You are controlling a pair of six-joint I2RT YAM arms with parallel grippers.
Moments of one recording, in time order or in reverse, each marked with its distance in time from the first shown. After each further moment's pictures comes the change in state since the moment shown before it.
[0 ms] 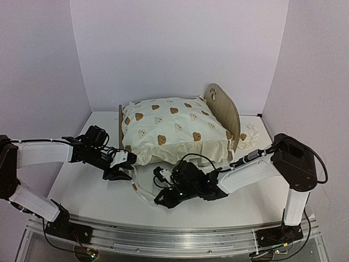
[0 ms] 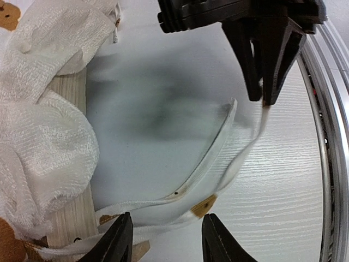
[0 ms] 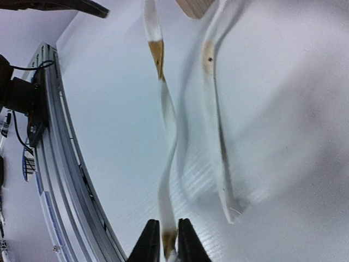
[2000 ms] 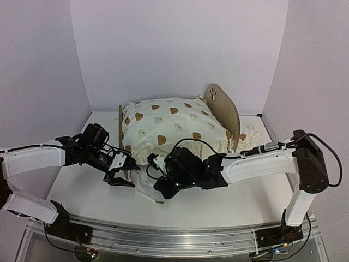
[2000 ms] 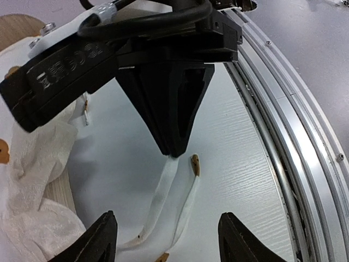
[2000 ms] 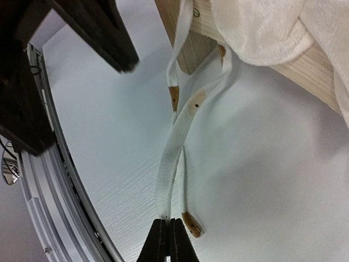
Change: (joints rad) left arm -0.130 -0.134 0.021 -0.053 0.151 0.073; right arm 0.039 -0.103 0.197 -0.345 0.216 -0.184
